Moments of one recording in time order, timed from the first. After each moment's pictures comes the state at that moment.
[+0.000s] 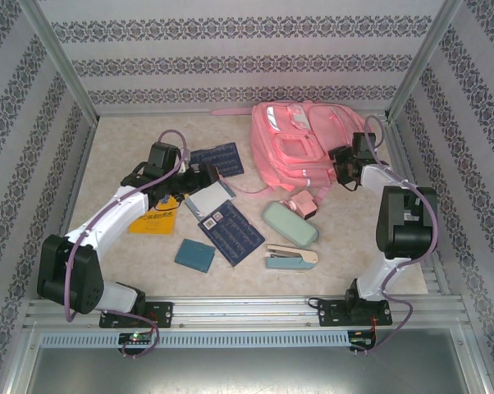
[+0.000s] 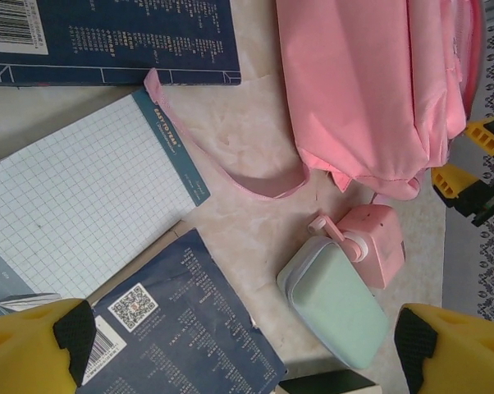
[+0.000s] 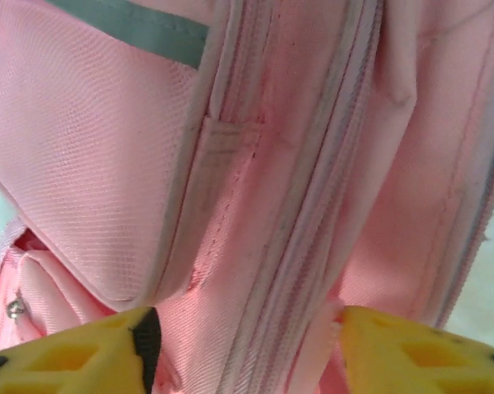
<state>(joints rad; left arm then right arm) -0.28 1.40 1.01 -0.43 0.40 -0.71 -0.07 1.77 1.09 -0.15 -0.20 1.19</state>
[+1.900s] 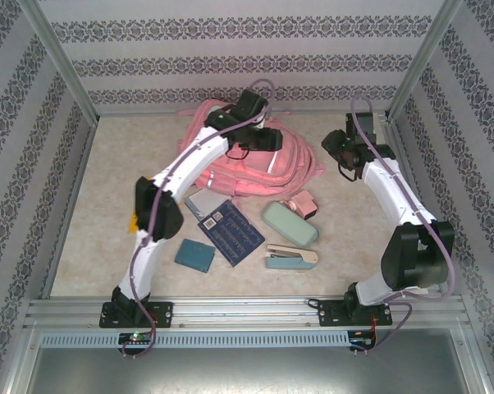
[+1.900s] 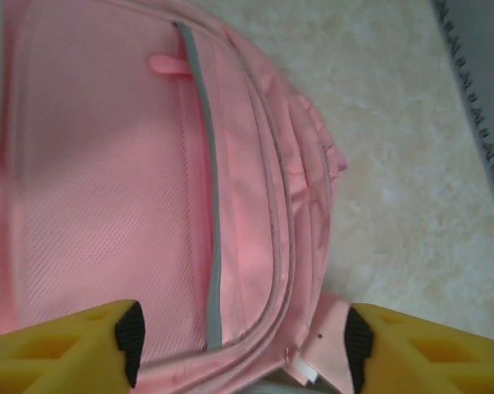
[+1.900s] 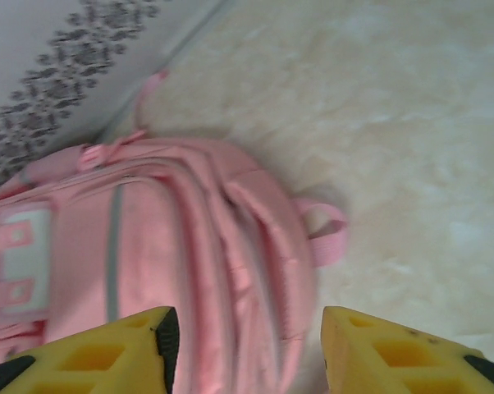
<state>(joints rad) -0.58 2.33 2.44 -0.99 0.17 -0.45 0.06 1.52 1.26 -0.53 -0.02 0.79</state>
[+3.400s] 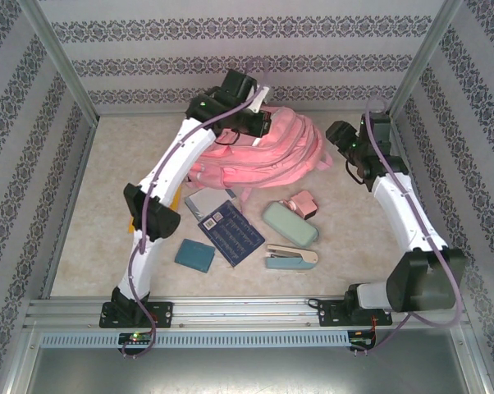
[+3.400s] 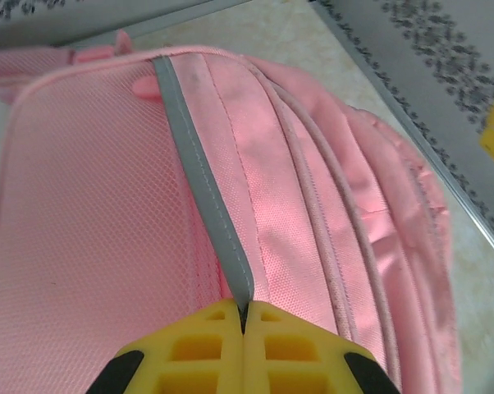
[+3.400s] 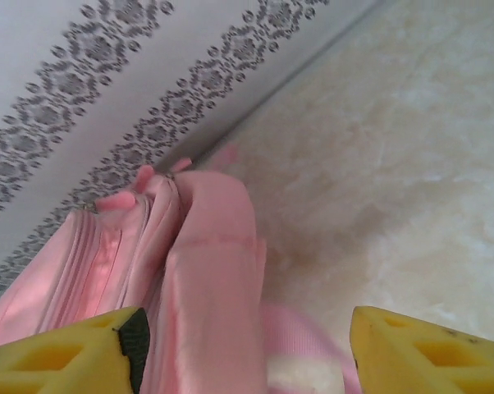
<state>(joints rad) -0.55 2.21 2.59 -1.12 0.27 -0.17 0.03 1.35 1.19 -0.38 -0.10 0.76</state>
